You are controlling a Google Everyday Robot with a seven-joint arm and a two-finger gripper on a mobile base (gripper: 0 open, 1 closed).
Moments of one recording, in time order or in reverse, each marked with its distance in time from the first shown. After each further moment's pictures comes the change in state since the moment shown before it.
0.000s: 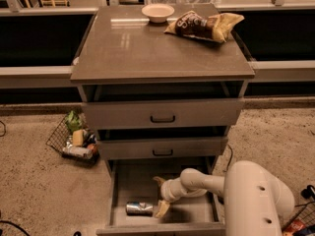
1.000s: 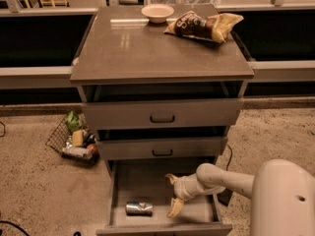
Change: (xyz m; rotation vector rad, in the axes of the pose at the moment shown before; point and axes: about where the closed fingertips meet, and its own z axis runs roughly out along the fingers) arm -0.016 0.017 -0.097 -0.006 -0.002 0.043
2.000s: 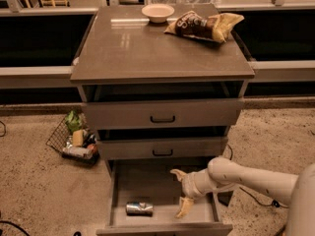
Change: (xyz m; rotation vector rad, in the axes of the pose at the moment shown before) arm -0.052 0.031 -0.092 0.005 0.032 -0.051
